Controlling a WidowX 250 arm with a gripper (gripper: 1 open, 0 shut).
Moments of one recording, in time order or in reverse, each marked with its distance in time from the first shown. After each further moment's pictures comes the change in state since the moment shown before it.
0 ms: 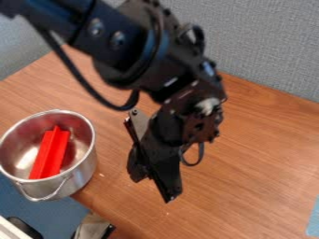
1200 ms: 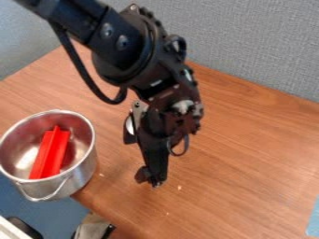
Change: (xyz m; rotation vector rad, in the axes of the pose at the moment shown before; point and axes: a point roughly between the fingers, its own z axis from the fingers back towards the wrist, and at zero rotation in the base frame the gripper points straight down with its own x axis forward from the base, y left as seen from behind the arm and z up) arm 0.020 0.029 -0.031 0.038 -0.065 -0.140
